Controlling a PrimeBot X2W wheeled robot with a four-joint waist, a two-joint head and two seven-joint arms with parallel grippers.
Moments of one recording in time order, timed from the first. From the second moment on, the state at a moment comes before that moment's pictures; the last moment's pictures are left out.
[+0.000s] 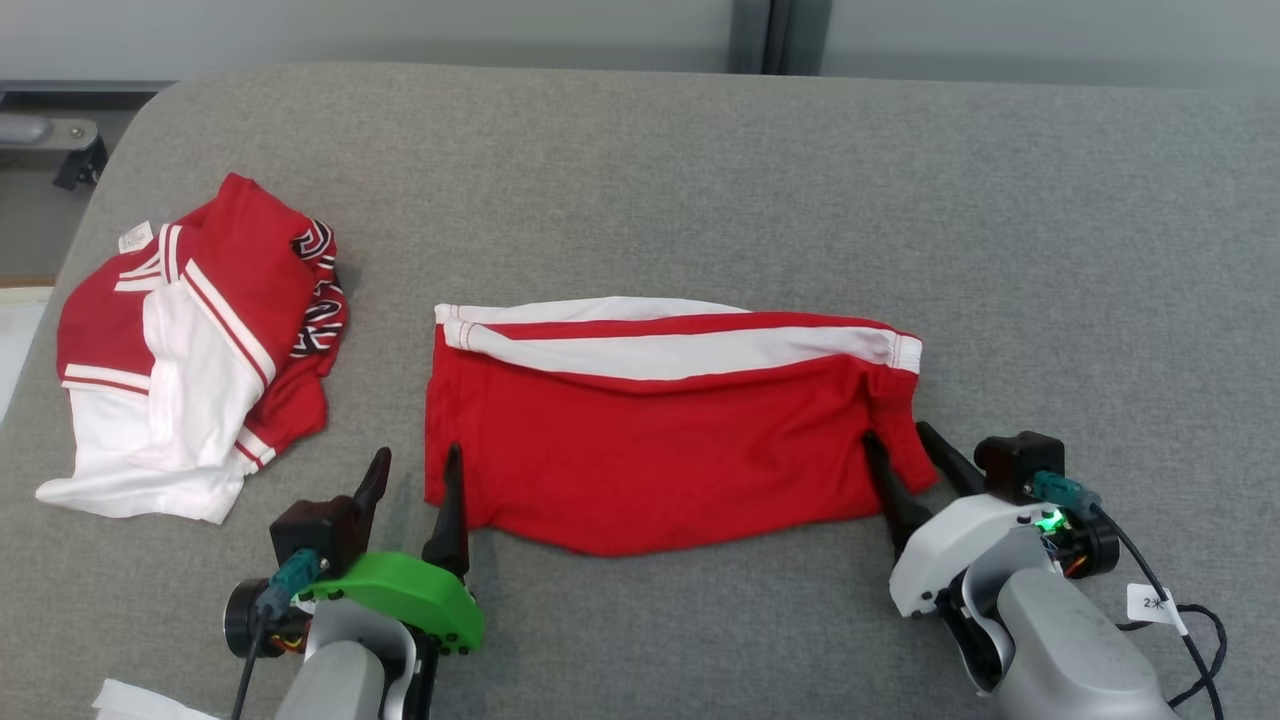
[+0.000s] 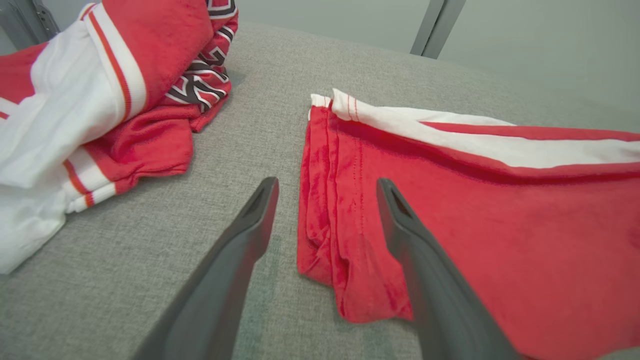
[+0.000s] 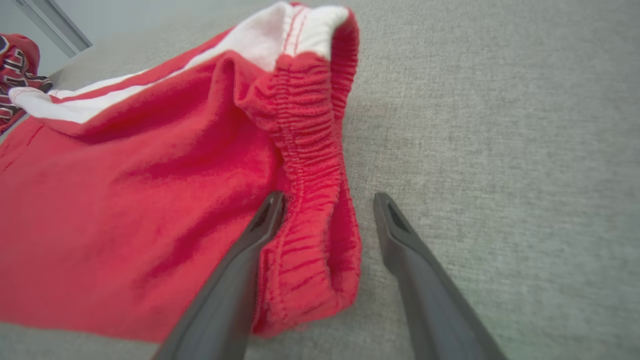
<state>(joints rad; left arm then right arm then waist) -0.27 0.05 -0.21 0.58 -0.36 -0.09 -0.26 -0.44 -0.05 0.21 0.82 0.31 0.13 -0.27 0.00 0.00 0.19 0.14</state>
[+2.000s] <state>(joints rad) -0.23 0.05 -0.30 0.56 -0.34 -0.10 -0.26 -0.50 -0.05 0.64 0.61 0.54 0.13 -0.23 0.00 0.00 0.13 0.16</state>
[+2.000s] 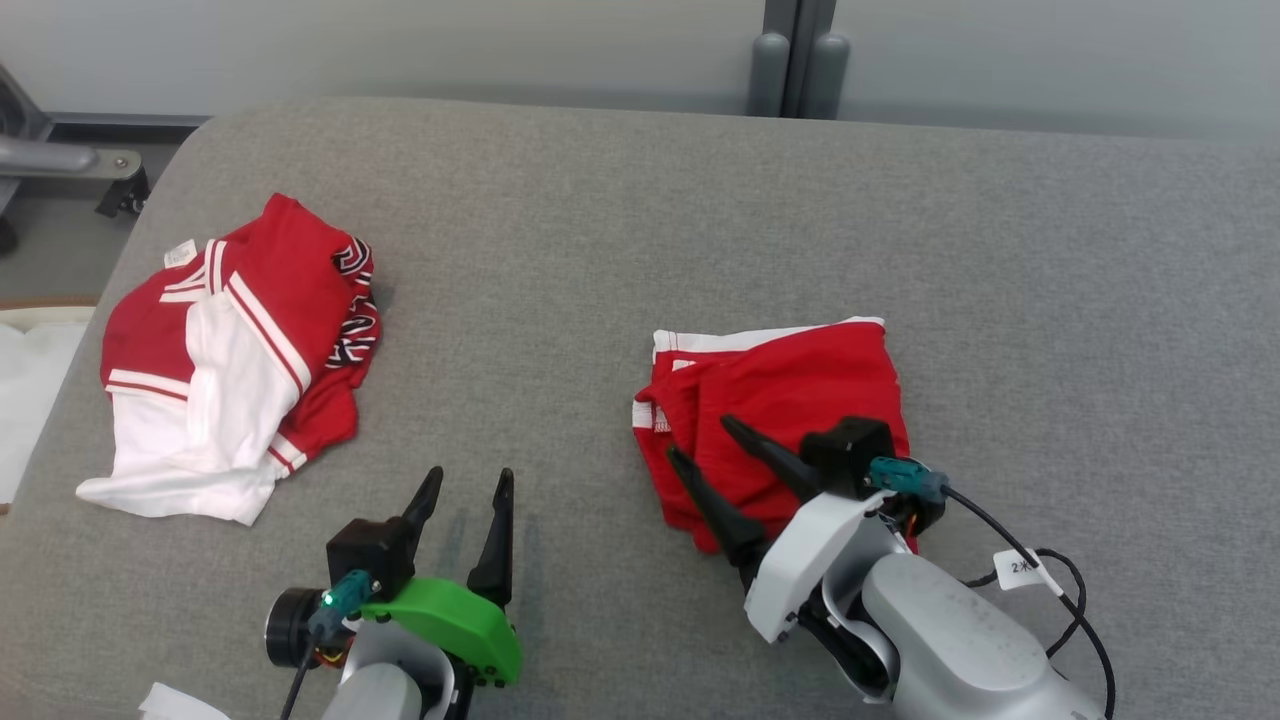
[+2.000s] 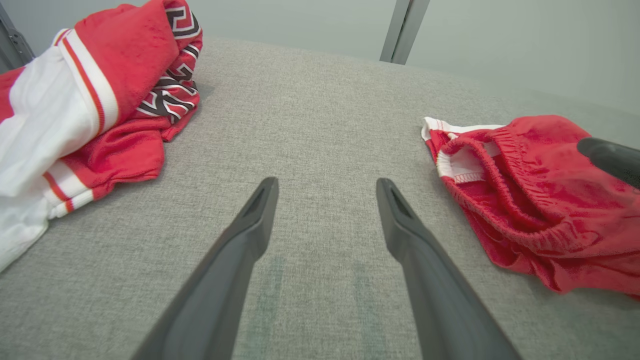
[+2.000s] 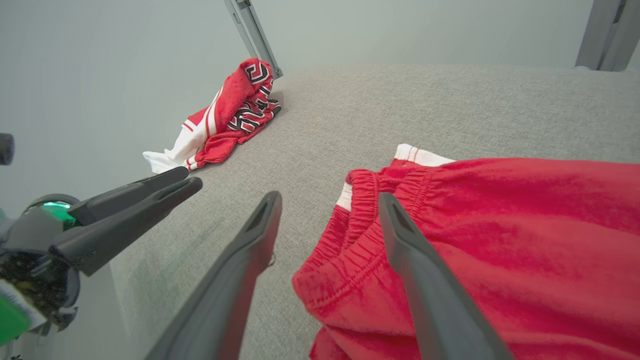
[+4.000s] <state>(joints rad) -0.10 0.05 -0.25 0.29 -0.16 -0.08 -0.26 -0.47 -0.05 0.18 0.70 0.19 0.13 -0.26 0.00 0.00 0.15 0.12</state>
